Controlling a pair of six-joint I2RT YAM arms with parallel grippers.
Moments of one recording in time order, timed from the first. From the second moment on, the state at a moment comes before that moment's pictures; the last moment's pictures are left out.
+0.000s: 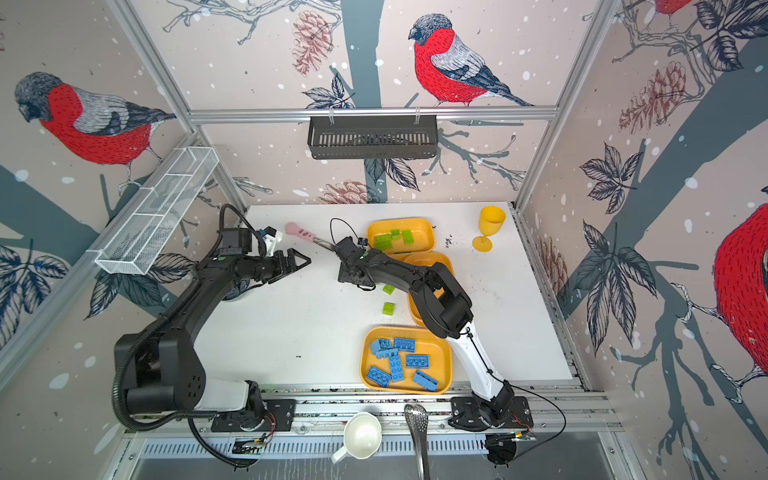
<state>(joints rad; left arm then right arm) 0.07 1.42 1.04 -0.56 0.70 -0.26 0.85 2.29 1.79 -0.55 0.13 0.85</state>
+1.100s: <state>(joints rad) 0.07 1.43 1.01 -0.51 0.75 -0.27 0.84 2.12 1.82 -0.68 0.34 0.71</state>
